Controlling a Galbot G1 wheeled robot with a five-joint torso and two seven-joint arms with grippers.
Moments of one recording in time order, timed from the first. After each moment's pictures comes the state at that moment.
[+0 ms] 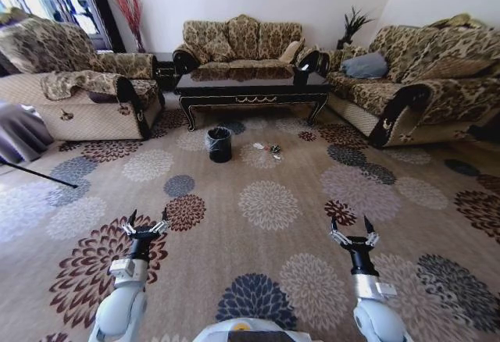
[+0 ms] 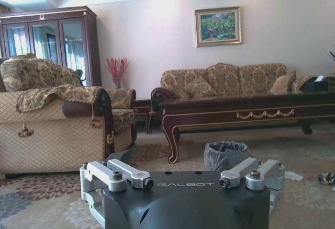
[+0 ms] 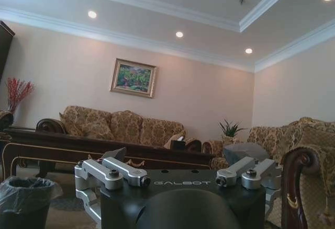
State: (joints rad) left arm 1.60 -1.37 -0.74 -2.10 -0.21 -0.07 -0.04; right arm -1.67 1.14 0.71 1.93 0.29 0.53 0.17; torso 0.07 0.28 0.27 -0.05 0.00
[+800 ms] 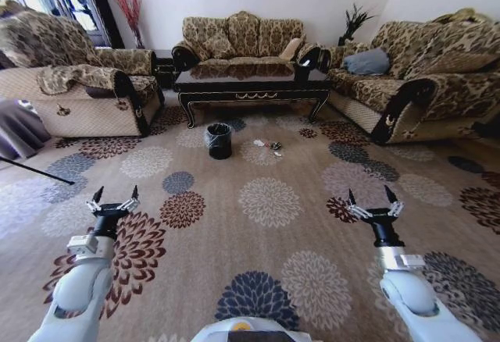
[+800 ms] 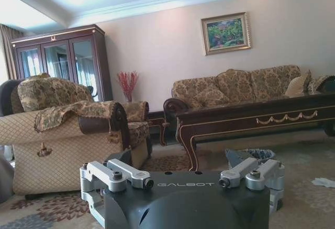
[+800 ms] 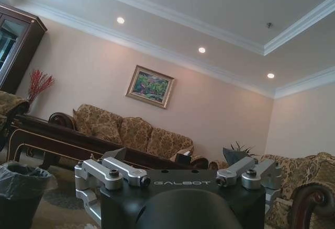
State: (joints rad) left arm 1.52 -1.23 -0.85 -2.07 -0.30 -0.02 -0.04; right arm -1.60 0.98 0.73 1.85 0.28 0.54 0.17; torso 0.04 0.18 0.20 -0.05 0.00
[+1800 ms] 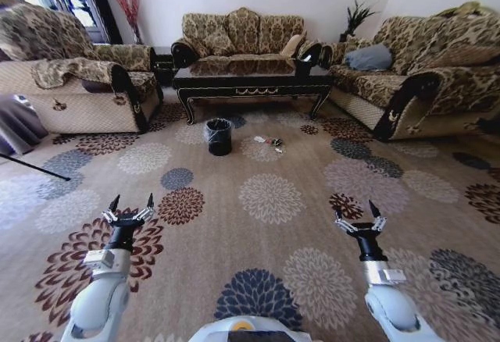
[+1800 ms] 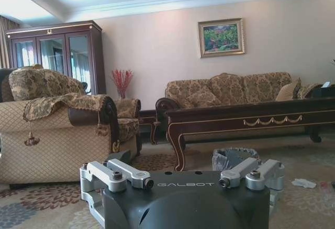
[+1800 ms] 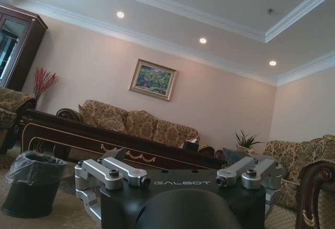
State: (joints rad) left arm 1.58 -1.32 -0.81 -2.16 -0.27 -0.03 -0.04; right arm -1.62 1.07 0.70 1.86 0.24 0.56 0.15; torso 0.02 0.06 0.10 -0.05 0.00
